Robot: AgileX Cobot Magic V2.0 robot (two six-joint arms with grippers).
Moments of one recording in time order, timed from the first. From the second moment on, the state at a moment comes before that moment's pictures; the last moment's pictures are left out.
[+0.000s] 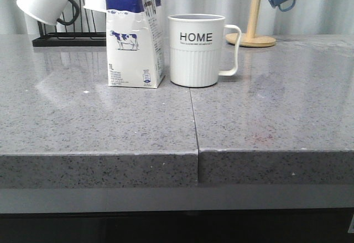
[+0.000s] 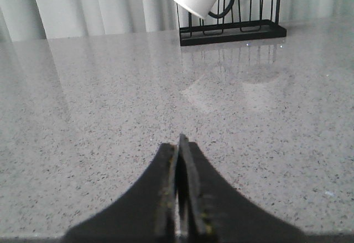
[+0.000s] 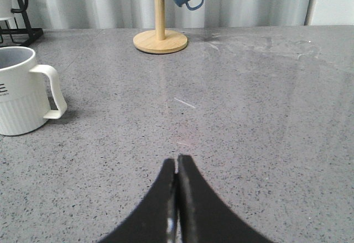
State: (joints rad) left arm -0.02 0.00 -0.01 0.13 0.15 -0.13; right arm 0.06 0.19 -0.28 -0.07 0.30 0.12
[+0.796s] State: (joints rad) left arm -0.02 0.00 -0.01 0.11 0.02 -0.13; right arm 0.06 0.19 -0.28 -0.07 0.30 0.12
